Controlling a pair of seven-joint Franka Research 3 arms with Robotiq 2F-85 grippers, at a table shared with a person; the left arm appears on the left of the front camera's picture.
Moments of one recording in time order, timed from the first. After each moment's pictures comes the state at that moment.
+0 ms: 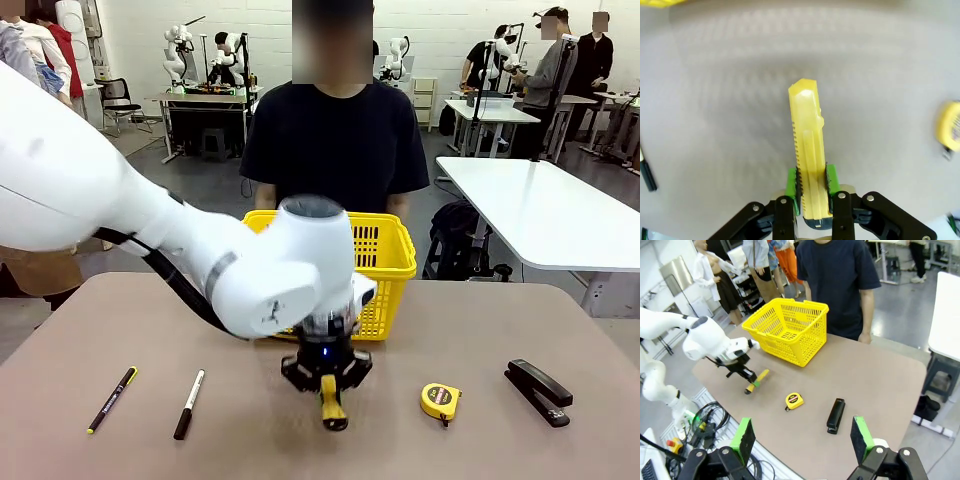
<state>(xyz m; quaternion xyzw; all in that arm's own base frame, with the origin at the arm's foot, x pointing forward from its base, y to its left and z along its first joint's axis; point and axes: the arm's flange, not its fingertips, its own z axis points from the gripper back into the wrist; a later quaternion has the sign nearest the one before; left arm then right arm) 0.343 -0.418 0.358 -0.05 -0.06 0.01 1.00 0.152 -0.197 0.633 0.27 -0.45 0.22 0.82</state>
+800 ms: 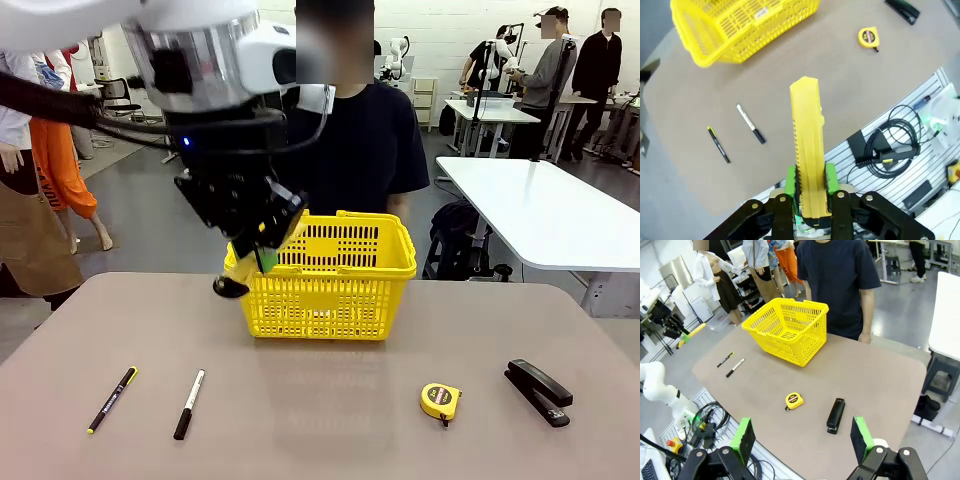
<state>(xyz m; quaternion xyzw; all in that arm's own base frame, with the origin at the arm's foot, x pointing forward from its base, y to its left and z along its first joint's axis) 0.234 -0.326 0.655 -0.02 -0.14 -0.28 0.95 0.153 -0.197 0.633 0.27 -0.45 0.22 0.82</state>
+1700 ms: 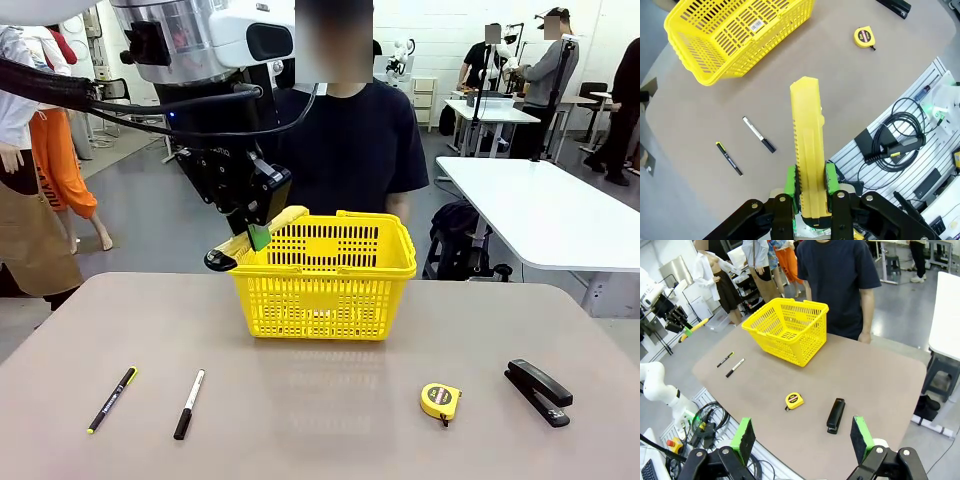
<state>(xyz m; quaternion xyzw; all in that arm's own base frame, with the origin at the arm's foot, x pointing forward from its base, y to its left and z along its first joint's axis) 0.255 -0.315 0.659 -0.03 -0.14 -0.32 0.94 0.153 -0.197 0.633 0.27 -0.45 0.22 0.82</state>
